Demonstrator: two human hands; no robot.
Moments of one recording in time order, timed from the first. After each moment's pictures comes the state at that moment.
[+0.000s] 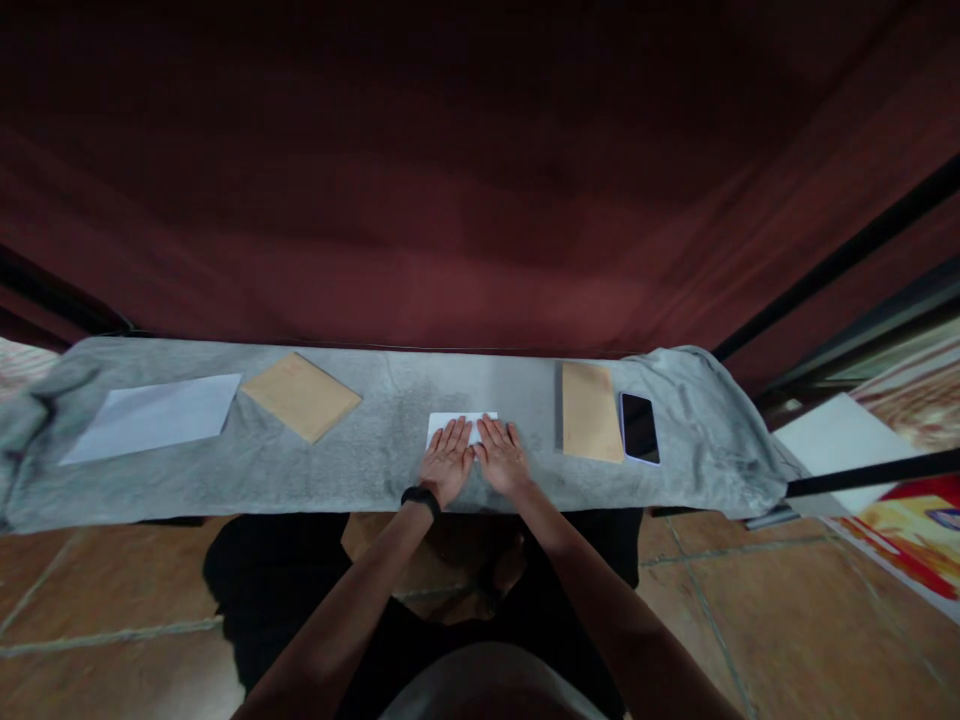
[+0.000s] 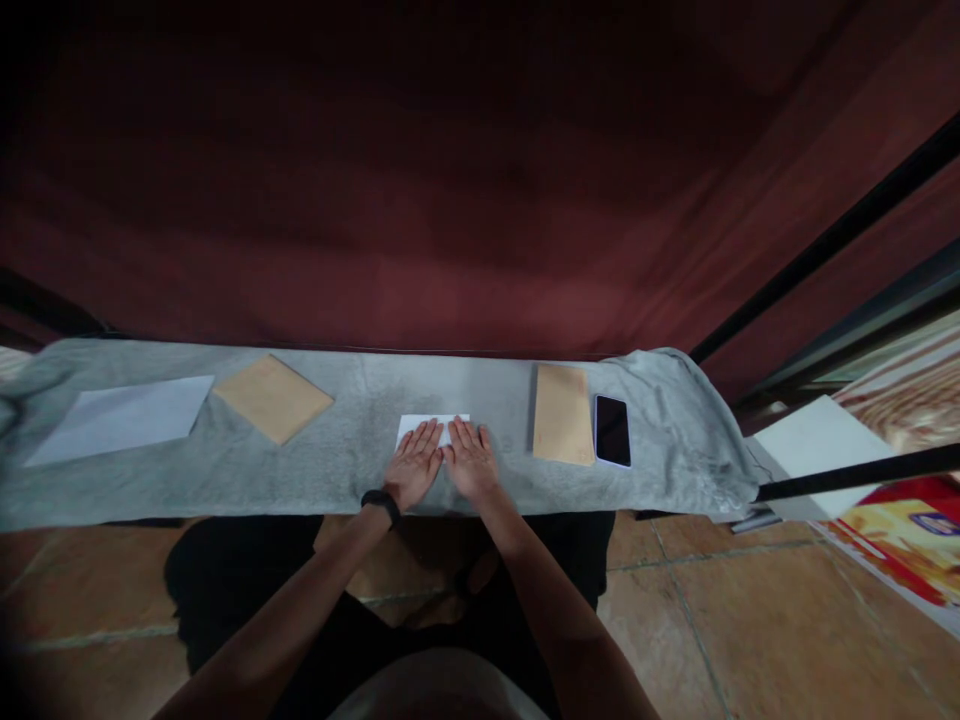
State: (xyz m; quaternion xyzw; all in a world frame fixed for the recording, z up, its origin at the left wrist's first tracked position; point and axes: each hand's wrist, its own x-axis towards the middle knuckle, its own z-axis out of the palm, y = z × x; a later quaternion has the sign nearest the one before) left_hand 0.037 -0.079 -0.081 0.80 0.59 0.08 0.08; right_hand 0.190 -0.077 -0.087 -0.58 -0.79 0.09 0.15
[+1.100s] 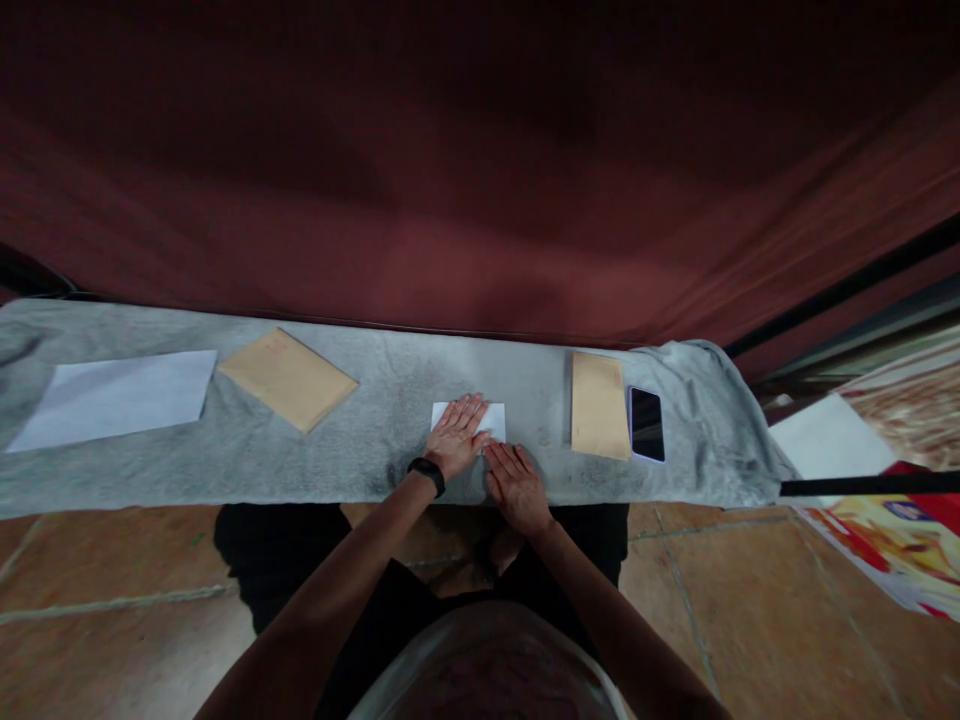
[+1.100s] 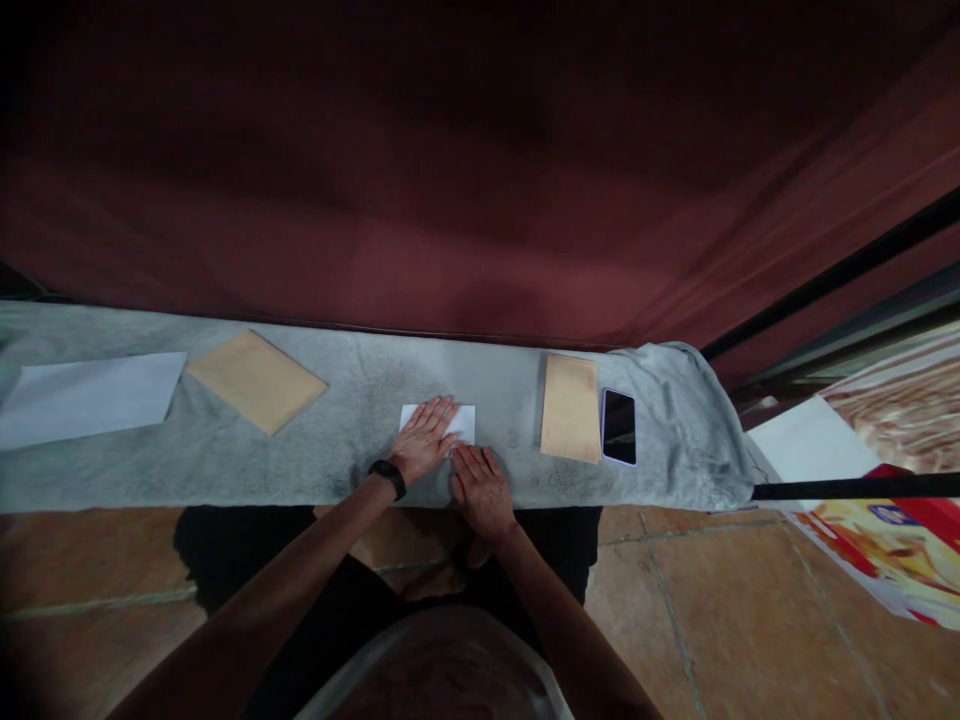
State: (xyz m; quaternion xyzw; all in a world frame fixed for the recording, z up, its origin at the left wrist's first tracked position) left_hand 0.031 -0.043 -0.082 0.85 0.50 0.12 0.08; right_hand 0.208 -0.137 -0.078 -0.53 -0.83 0.06 0.16
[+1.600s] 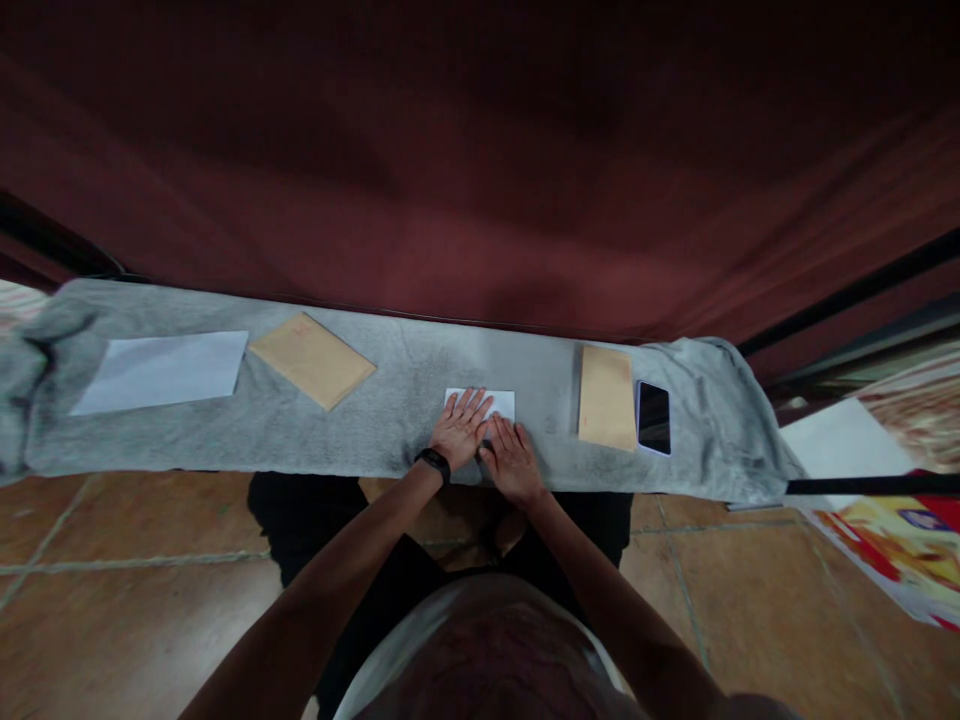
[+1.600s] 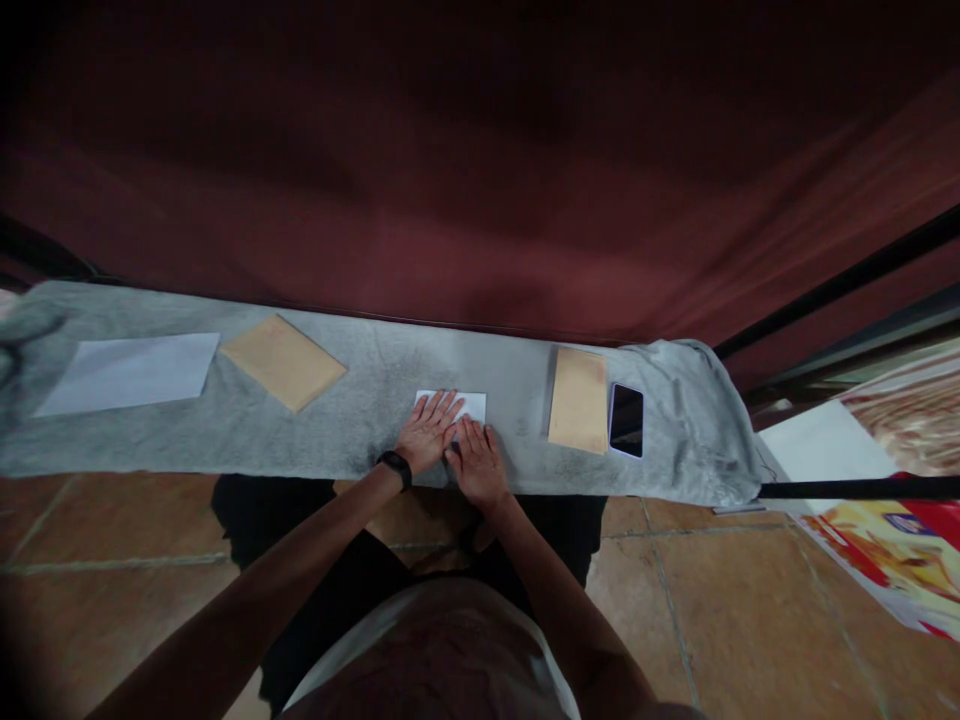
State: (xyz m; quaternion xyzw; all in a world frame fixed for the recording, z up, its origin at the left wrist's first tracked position) left_hand 0.021 -0.064 -0.073 0.84 0.52 0.10 0.08; right_hand 0.185 -0.124 -0.080 -0.55 -0.82 0.05 0.15
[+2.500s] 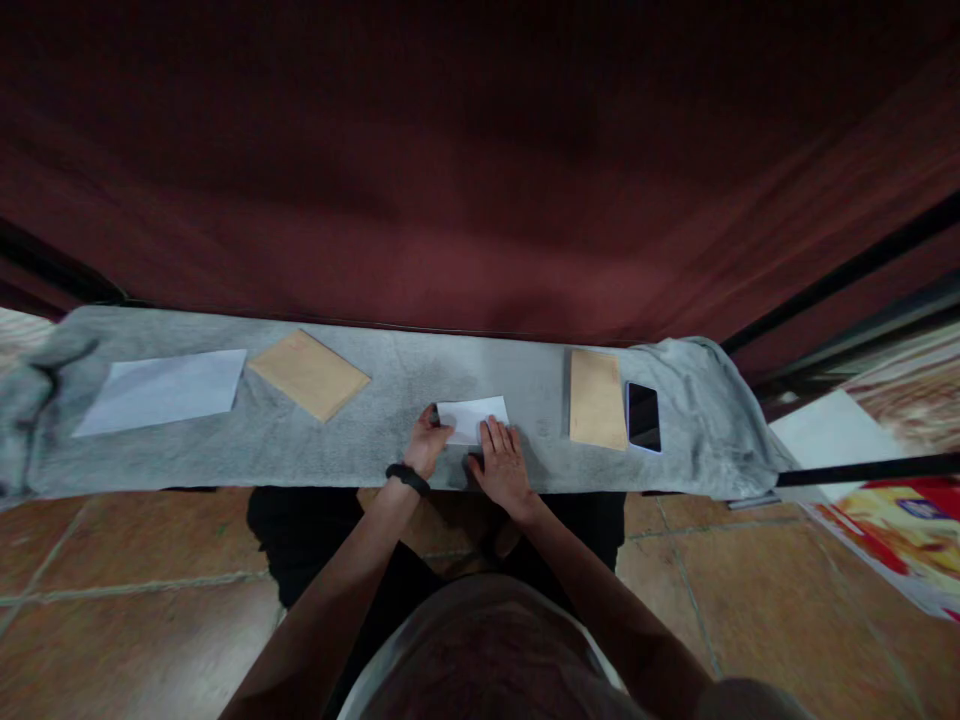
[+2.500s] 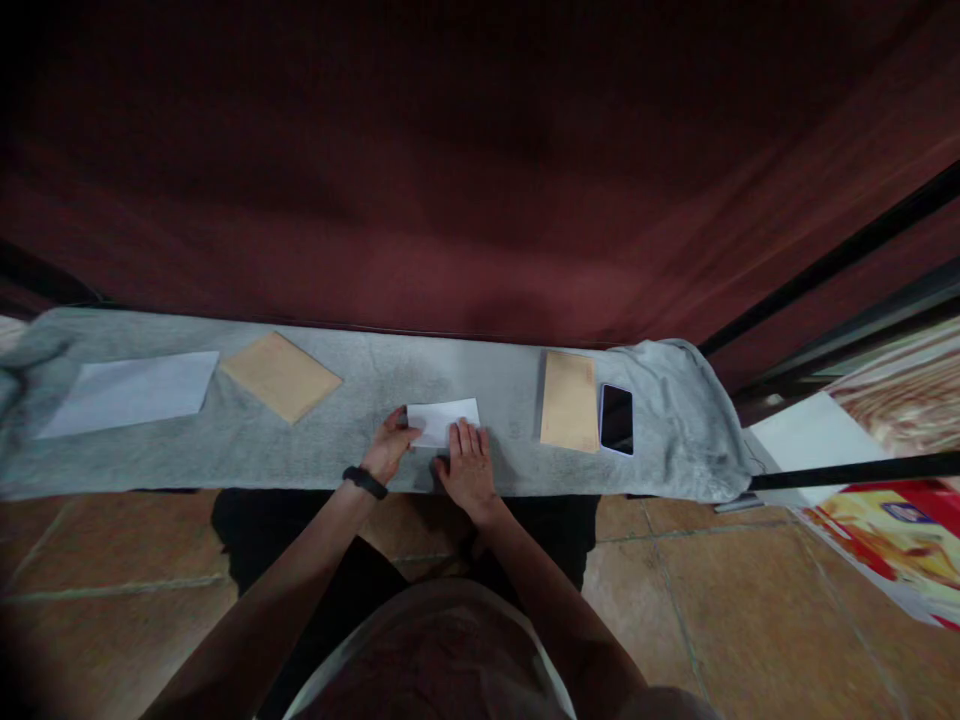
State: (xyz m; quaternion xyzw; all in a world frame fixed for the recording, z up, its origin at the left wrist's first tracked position) left_hand 0.012 -0.066 -0.040 0.43 0.68 0.38 0.44; right_hand 0.169 -0.124 -0.069 -0.59 -0.79 0.08 0.16
